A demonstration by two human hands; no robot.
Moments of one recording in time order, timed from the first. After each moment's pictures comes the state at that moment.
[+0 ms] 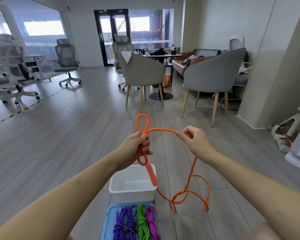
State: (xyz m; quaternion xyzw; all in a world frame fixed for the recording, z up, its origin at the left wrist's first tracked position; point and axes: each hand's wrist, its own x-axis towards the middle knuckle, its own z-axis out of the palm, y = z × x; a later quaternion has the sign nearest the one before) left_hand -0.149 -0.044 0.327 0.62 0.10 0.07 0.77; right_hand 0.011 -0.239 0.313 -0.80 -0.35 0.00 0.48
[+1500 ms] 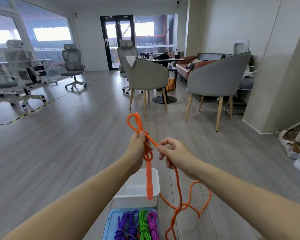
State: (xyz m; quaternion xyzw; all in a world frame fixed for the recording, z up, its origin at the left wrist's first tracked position) left_hand -0.121 -0.057 0.318 0.61 0.21 0.27 0.72; right_hand -0.047 -0.202 0.317 -0.70 -0.33 0.25 0.58
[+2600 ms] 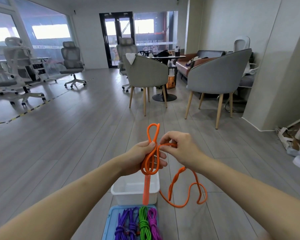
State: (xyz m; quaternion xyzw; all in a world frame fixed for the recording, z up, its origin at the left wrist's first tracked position) left_hand -0.146 -0.048 0.311 0.68 0.09 -0.02 0.73; right_hand -0.030 -0.215 0.321 -0.74 -0.53 -0.05 0.41
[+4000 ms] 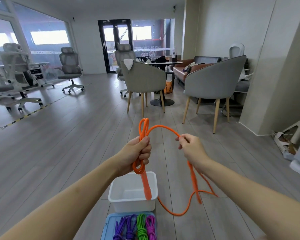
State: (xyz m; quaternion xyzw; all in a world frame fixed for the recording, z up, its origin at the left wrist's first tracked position) left_hand -0.145 -0.041 0.332 0.61 0.06 0.05 0.79; right_hand 0.012 -0.215 0.306 -0.78 -0.26 0.05 0.57
